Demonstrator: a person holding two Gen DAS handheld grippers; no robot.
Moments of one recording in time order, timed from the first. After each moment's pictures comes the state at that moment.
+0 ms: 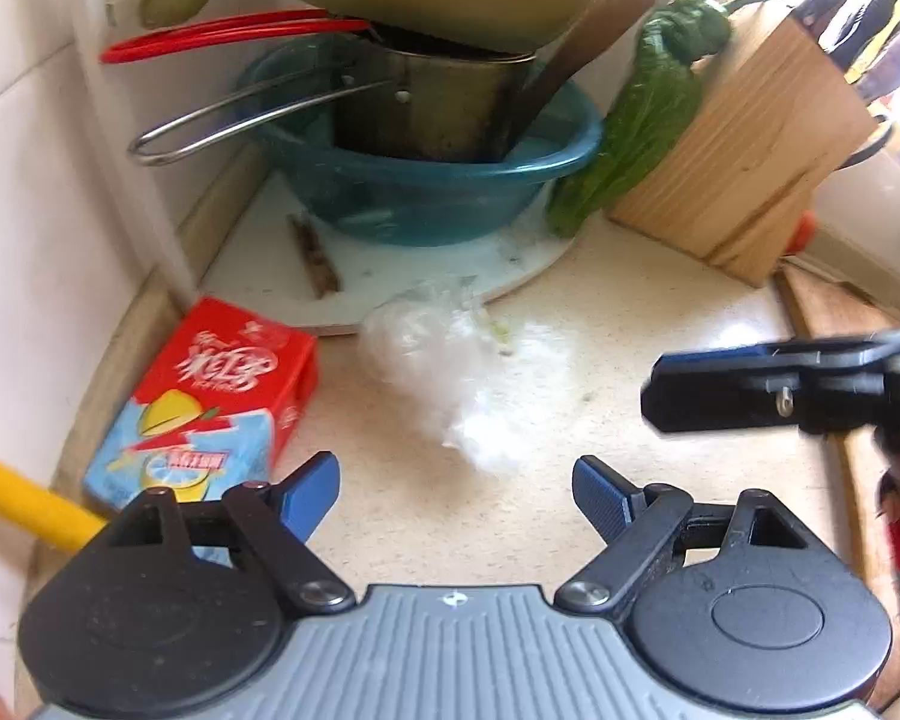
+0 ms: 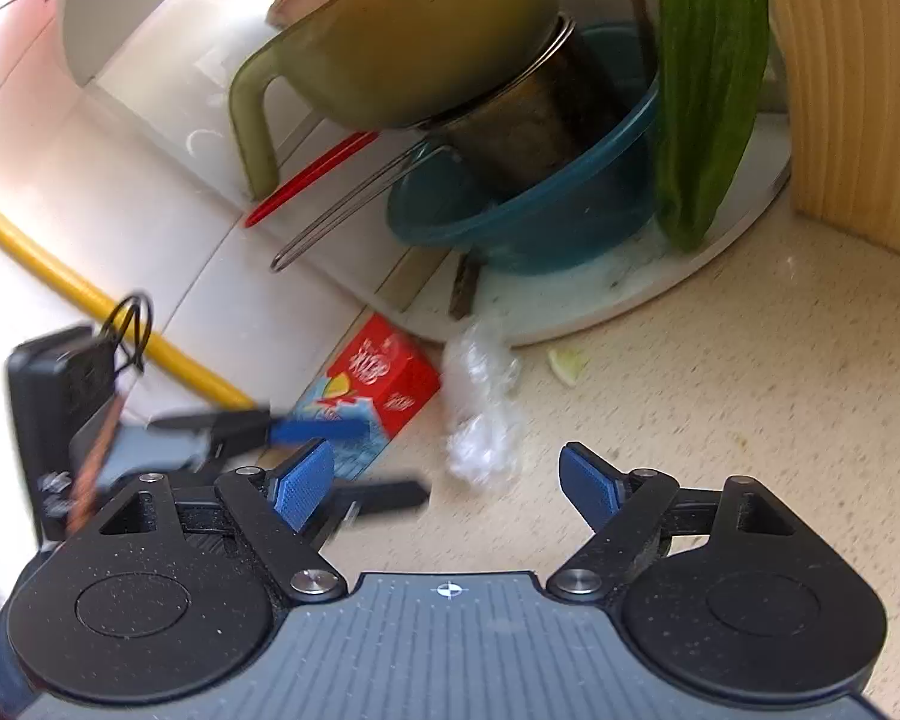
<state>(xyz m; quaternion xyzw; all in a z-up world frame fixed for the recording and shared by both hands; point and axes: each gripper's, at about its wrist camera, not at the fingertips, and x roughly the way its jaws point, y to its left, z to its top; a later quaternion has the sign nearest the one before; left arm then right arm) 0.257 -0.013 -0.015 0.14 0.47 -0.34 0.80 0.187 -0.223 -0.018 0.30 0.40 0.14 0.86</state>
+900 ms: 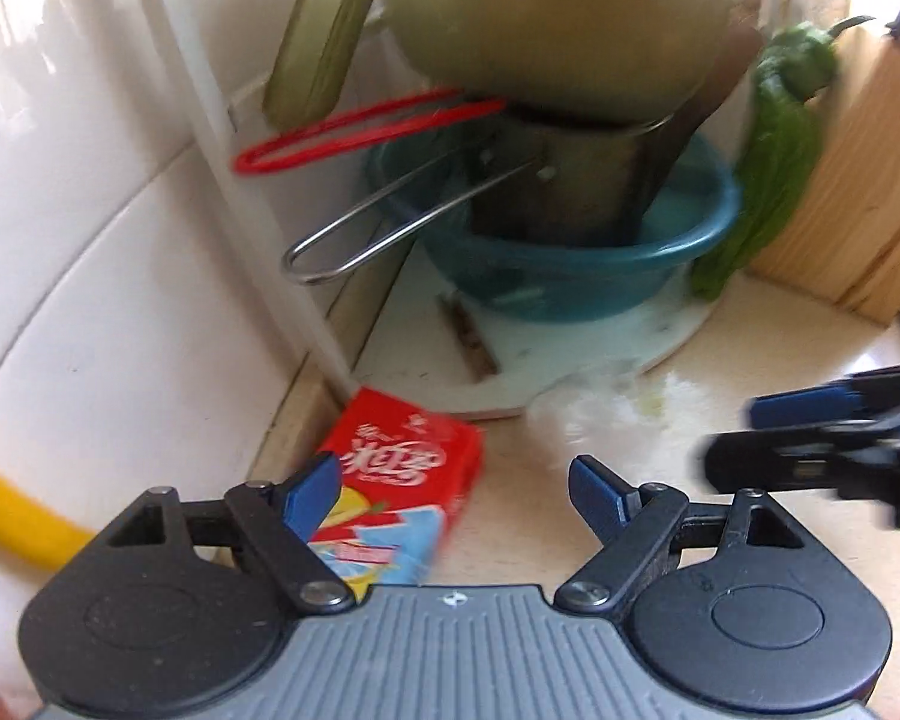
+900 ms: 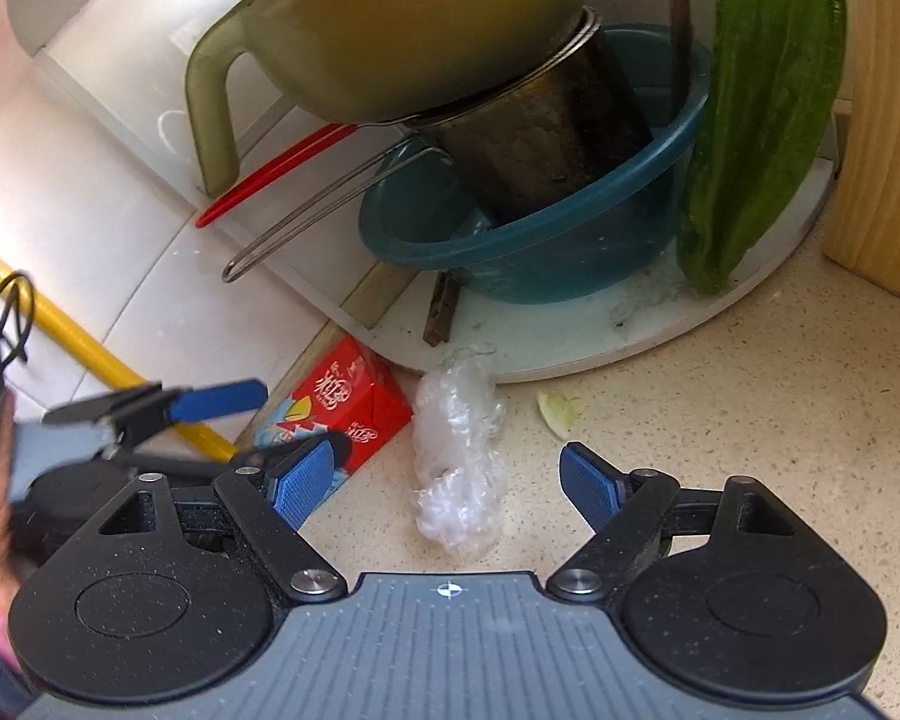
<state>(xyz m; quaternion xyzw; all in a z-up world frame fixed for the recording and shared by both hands) 0.285 -0.008 0.002 0.20 0.42 -0.24 0.85 0.215 -0.211 -0.031 0.27 0.41 0.12 0.86</state>
